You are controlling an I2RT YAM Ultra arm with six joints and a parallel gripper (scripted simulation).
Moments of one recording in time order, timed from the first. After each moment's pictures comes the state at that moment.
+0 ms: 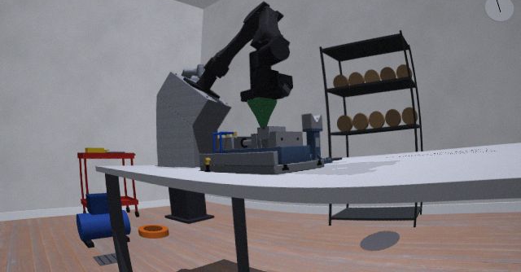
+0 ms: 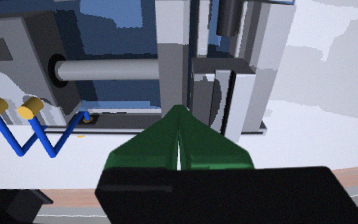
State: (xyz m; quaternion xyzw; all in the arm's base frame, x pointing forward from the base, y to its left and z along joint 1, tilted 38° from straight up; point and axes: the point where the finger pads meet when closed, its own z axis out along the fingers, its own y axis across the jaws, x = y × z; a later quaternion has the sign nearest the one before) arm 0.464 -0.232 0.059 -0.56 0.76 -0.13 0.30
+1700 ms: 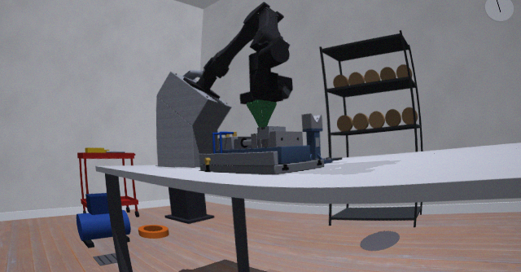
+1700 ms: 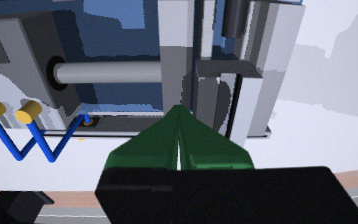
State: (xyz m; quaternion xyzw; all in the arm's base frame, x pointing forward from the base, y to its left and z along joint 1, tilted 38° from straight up) arm 0.466 -0.231 0.053 -0.56 0.76 -0.13 0.30
